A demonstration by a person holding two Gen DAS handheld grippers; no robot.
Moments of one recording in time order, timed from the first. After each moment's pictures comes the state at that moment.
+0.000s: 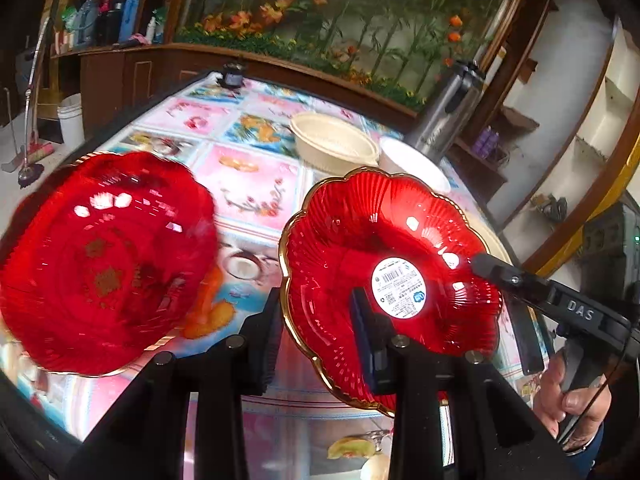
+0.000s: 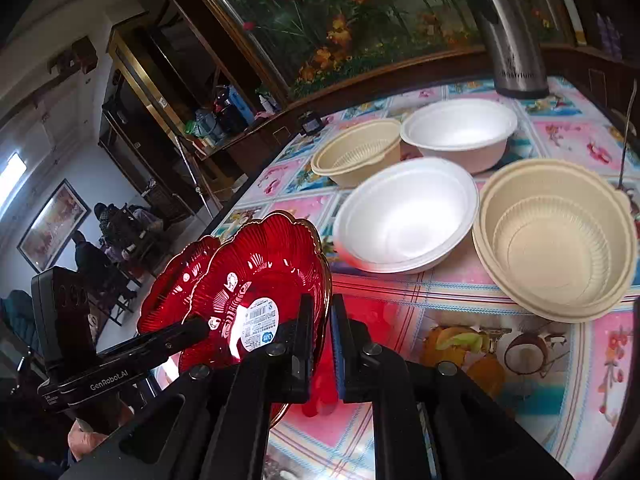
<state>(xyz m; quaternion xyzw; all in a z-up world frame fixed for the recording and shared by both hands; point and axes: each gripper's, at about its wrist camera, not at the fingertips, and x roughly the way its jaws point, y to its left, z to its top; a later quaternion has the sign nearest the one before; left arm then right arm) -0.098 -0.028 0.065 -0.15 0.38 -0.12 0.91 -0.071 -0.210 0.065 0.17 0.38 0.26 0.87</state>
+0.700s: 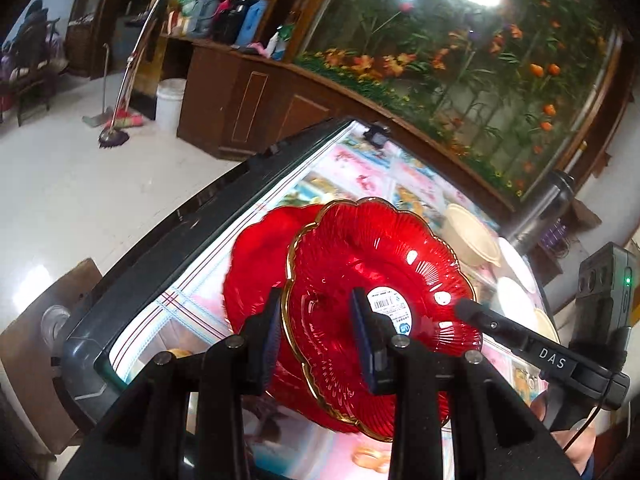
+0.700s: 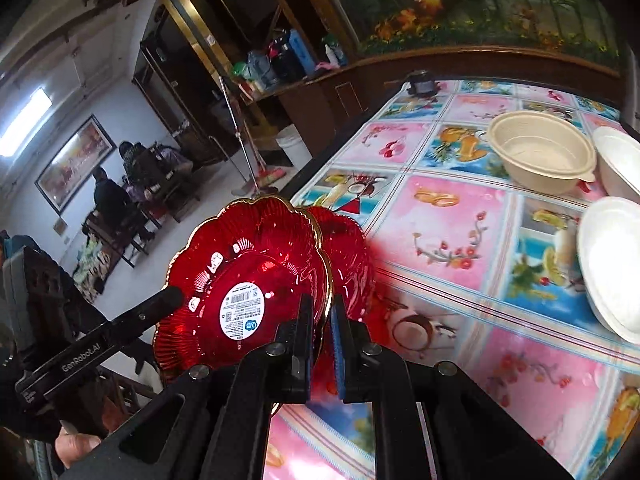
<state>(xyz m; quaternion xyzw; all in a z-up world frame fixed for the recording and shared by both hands) -0.109 0.151 0.060 -0.24 0.34 0.04 0.91 -0.023 0.002 0.057 0.08 0.43 0.33 0.84</state>
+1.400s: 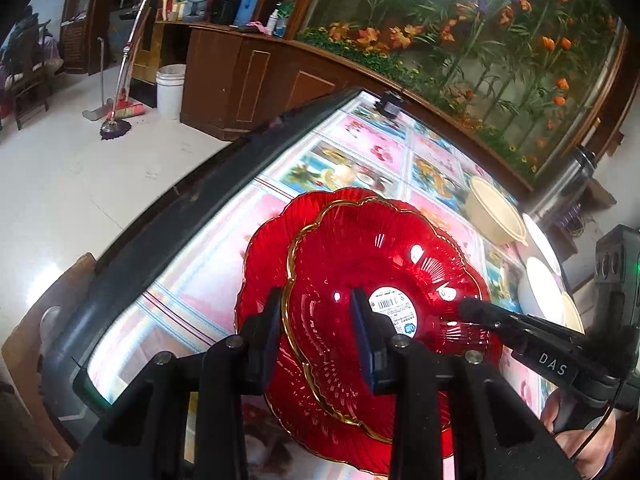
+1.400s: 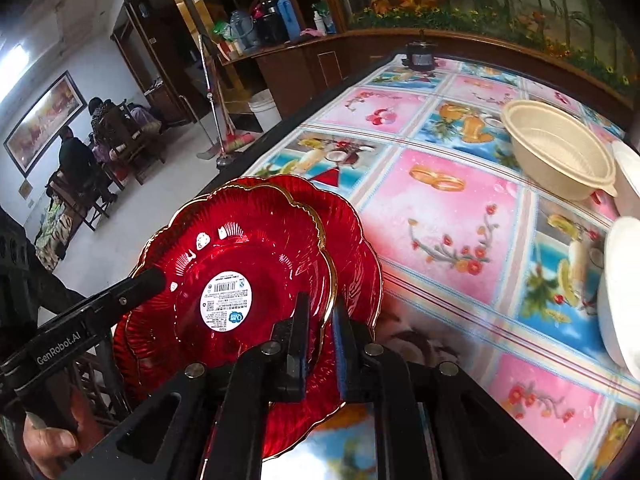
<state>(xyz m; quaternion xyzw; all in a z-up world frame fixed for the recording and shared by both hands) -0.088 0.141 0.038 -0.21 0.39 0.04 0.90 0.000 0.023 0.025 0.01 0.47 0.29 0.84</state>
